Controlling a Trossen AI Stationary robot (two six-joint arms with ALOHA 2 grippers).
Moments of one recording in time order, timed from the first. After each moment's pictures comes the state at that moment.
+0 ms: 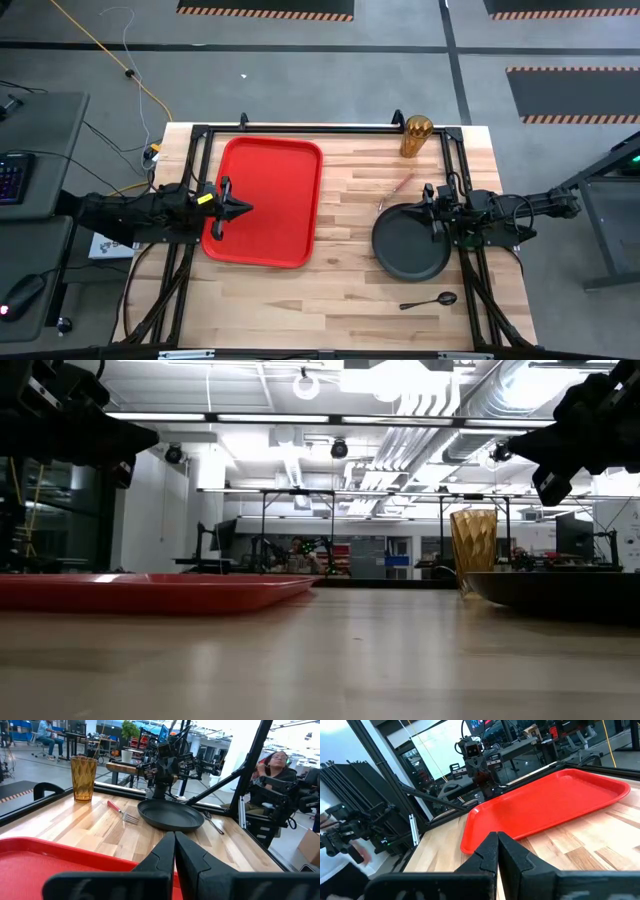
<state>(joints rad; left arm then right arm) -0.02 0.02 0.01 0.01 -0.05 -0.18 0.16 0.05 0.01 0.04 0.19 0.42</state>
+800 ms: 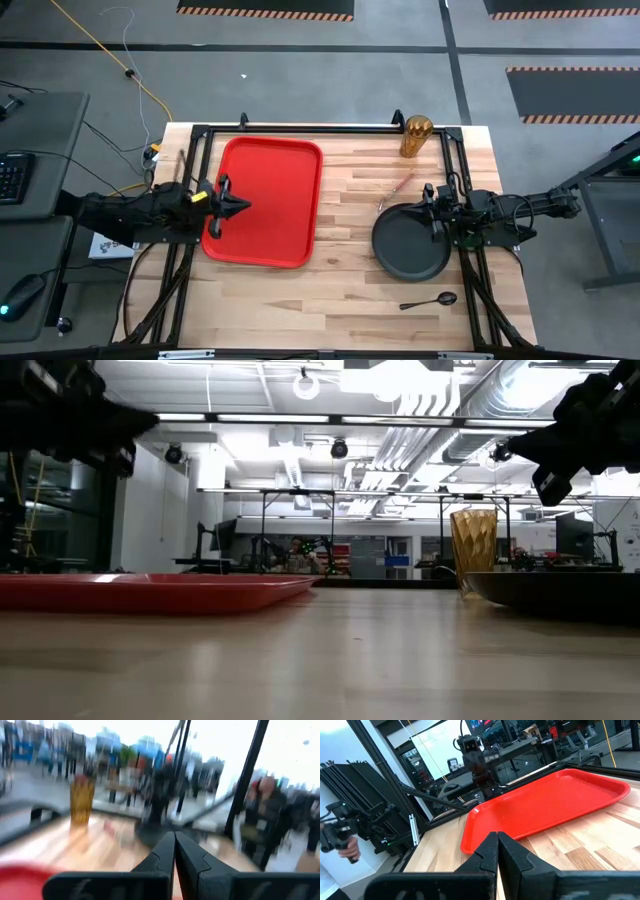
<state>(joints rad) -0.02 0.02 0.01 0.16 -0.05 -0.19 0.16 0.05 0.01 0.04 0.19 0.42</state>
